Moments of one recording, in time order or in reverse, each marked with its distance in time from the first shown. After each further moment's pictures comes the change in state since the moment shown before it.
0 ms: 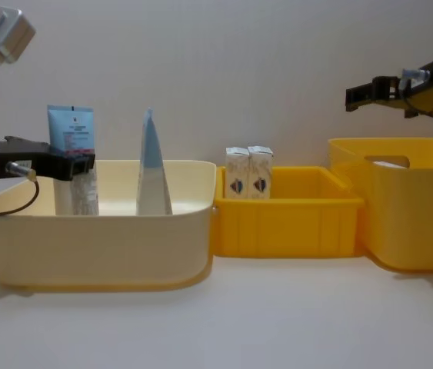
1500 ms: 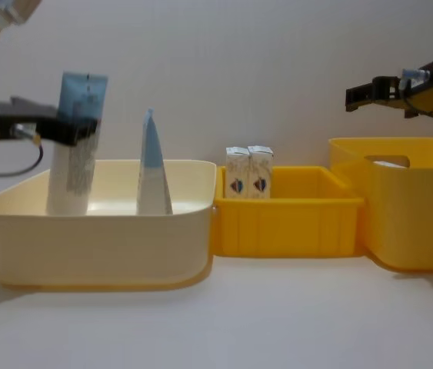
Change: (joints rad) left arm -0.040 0.015 0.015 -0.049 0.051 0.005 -0.008; right arm 0.000 0.000 0.000 0.000 0.000 0.000 0.000
